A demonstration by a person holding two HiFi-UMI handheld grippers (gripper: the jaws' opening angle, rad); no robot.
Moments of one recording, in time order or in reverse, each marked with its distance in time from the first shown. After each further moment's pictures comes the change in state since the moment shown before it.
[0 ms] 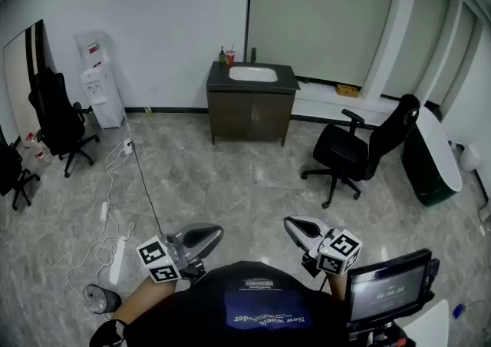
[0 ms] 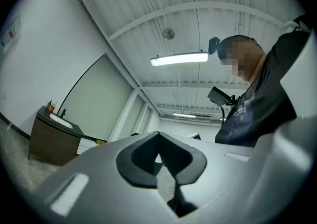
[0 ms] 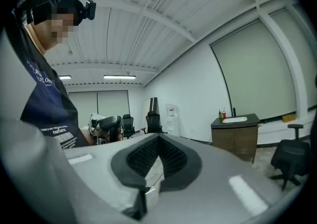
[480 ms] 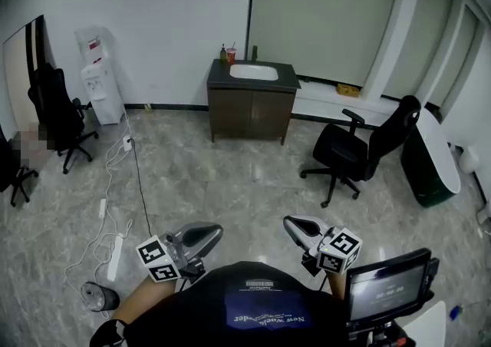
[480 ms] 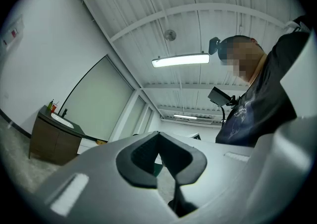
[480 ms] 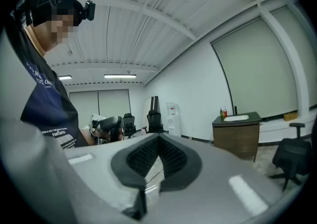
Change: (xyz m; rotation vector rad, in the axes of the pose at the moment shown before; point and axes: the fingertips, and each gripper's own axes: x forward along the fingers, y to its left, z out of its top) left arm -0.004 0.002 -0.001 -0.007 -0.009 0.007; right arm 0.003 0.002 0.000 0.012 0.010 0.016
